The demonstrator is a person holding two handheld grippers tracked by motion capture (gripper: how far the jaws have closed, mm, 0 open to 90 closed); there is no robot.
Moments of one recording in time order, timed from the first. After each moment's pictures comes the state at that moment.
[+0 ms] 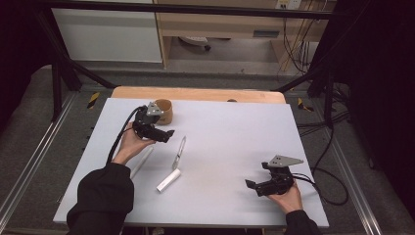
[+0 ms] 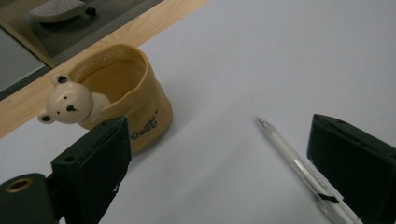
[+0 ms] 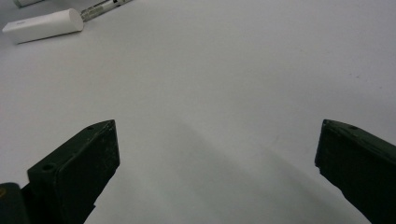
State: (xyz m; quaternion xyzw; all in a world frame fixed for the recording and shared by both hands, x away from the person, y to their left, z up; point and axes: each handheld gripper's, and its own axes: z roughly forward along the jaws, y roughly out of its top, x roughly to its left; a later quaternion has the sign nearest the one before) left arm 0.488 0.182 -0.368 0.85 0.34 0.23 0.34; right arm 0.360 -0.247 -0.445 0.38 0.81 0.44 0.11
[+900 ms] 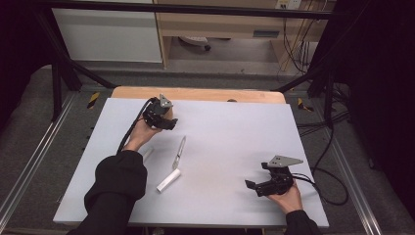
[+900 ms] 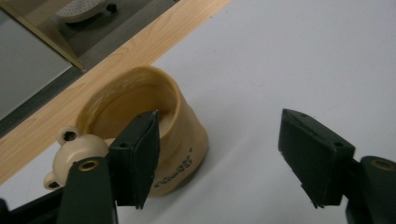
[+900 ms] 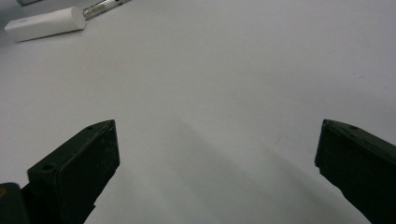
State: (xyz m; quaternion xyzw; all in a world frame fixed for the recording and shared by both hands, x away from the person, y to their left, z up) left arm 0.540 0.164 -0.383 0.85 0.33 0.27 0.30; right arm 0.360 -0.246 -0.446 0.37 0.81 0.44 0.11
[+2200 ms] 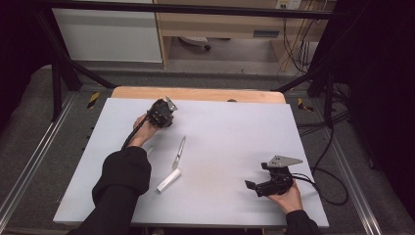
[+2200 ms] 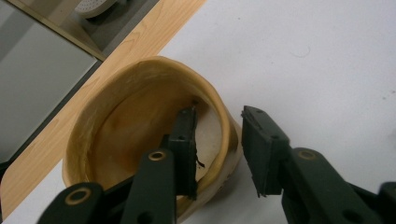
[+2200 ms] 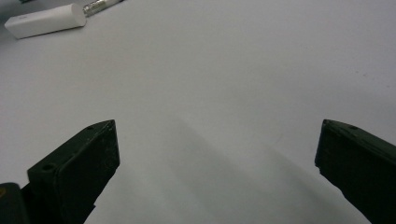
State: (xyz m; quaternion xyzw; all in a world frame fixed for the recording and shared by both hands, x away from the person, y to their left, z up) left arm 0.558 0.154 -0.407 0.88 0.30 0.31 0.21; right arm 0.360 -0.246 -0.447 0.37 0.81 0.44 0.11
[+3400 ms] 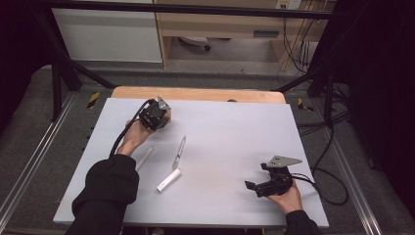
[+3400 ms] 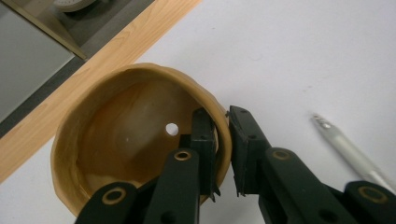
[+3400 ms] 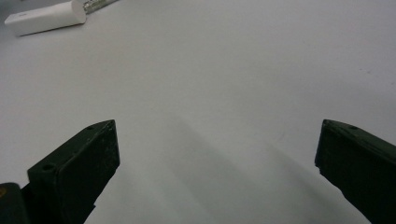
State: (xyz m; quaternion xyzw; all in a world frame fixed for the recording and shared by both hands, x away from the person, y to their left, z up) left arm 0.517 0.168 -0.371 0.87 0.32 0.26 0.26; right arm 0.360 -0.245 -0.447 0.37 0.81 0.43 0.11
